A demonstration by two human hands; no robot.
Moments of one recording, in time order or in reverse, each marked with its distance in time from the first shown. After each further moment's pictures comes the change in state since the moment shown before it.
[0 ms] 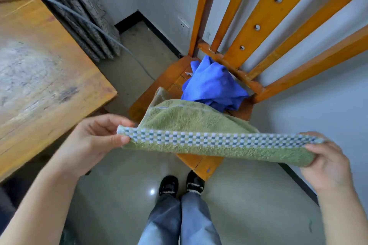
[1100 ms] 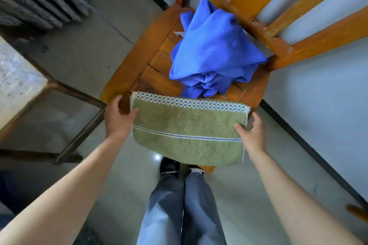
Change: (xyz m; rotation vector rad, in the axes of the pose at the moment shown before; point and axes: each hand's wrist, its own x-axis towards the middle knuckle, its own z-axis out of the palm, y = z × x) left_hand 0.171 -0.198 -0.009 0.602 0.605 -0.331; right_hand 0.126 0.213 -0.009 -0.956 0.224 0.192
